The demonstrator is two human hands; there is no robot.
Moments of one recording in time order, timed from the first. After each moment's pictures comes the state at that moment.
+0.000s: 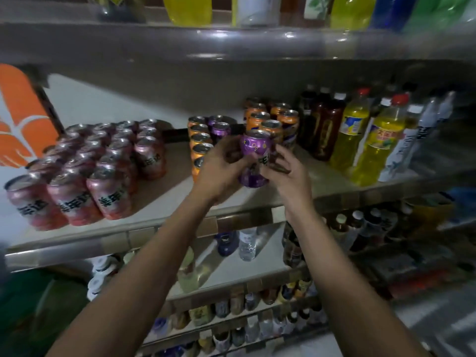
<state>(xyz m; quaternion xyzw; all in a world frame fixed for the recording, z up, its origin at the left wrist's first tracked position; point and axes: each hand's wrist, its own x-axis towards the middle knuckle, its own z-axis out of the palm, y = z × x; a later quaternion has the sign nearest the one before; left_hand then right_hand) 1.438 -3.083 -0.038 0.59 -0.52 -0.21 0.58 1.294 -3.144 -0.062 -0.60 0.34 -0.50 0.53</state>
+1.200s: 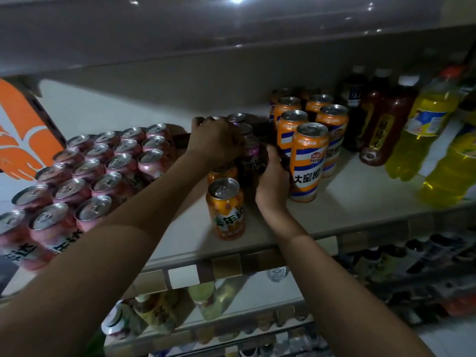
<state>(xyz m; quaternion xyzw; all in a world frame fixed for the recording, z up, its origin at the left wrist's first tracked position) 1.570 -3.199 -0.014 0.76 -0.60 0.15 0.17 1.440 -3.223 -0.101 -0.68 0.44 -0.47 0.35</state>
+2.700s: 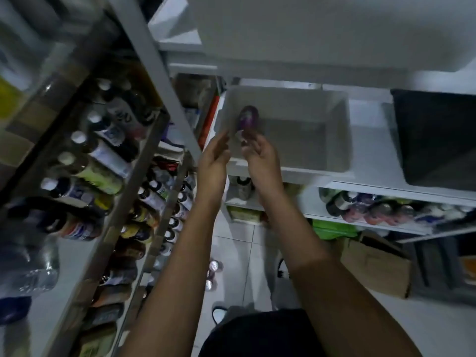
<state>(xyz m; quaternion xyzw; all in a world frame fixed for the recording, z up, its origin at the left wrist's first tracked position) 0.954 -3.102 -0.249 0.40 -0.62 -0.59 0.33 0.865 -3.054 -0.257 -0.20 0.66 -0.64 0.35</state>
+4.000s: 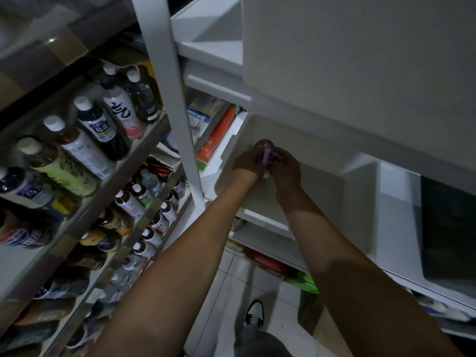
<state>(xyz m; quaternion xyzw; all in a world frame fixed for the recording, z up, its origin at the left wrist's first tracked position) 0.827 -3.220 -0.328 0.49 -0.71 -0.49 0.13 0.736 -3.173 -0.360 -0.15 0.76 -0.54 0.32</state>
